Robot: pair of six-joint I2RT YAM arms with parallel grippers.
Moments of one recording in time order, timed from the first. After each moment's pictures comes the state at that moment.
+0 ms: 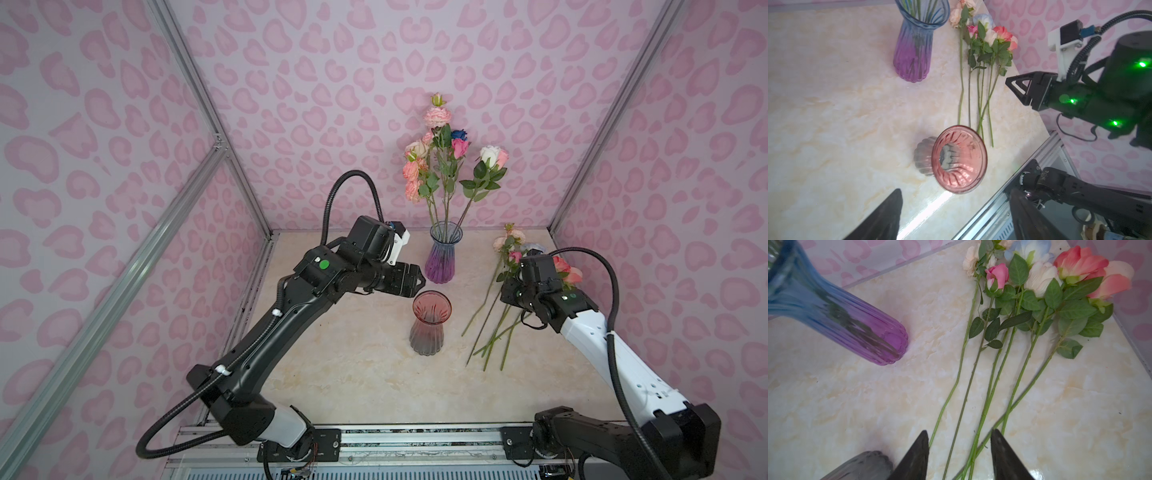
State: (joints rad) left arm -0.70 1.40 1.70 -1.04 0.15 -0.39; right arm 0.20 1.28 1.05 -0.65 0.17 0.49
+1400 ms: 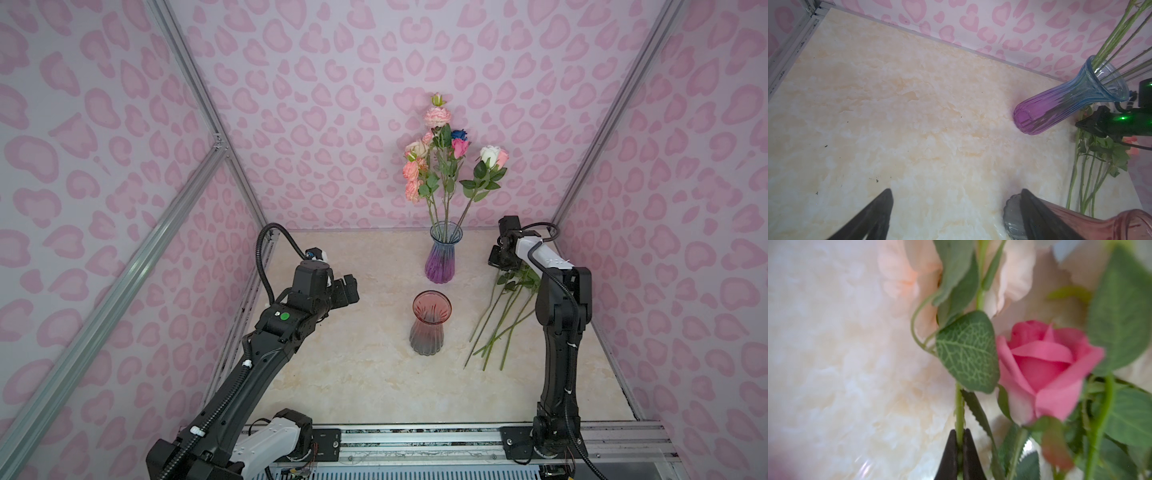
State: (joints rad) left arm -0.36 1.07 1.03 -0.61 -0.10 -0.49; right arm 0.03 2.25 1.88 -0.76 0.13 0.46
